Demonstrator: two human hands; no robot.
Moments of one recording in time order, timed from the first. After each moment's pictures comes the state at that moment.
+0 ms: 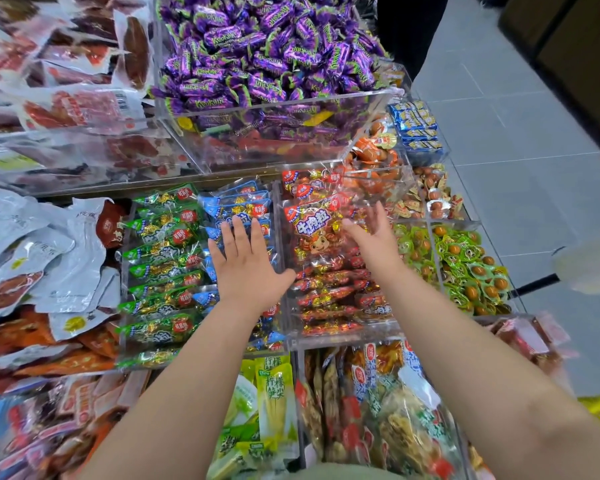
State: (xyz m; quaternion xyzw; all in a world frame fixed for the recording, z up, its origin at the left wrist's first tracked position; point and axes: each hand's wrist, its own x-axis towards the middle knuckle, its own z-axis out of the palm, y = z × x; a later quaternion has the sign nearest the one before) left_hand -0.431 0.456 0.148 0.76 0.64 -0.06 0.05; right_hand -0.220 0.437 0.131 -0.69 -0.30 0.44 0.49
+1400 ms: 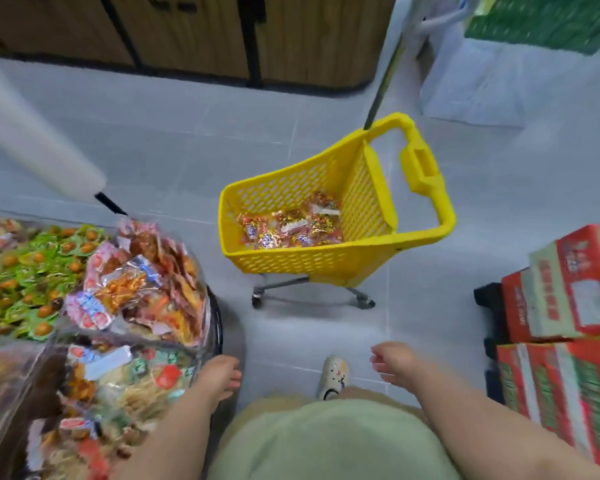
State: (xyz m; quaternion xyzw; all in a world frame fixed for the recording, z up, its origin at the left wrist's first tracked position) left_hand -0.250 0.045 0.013 0.67 0.44 -0.35 0.49; right_hand -0.241 -0.272 0.029 -0.64 0.44 0.38 0.50
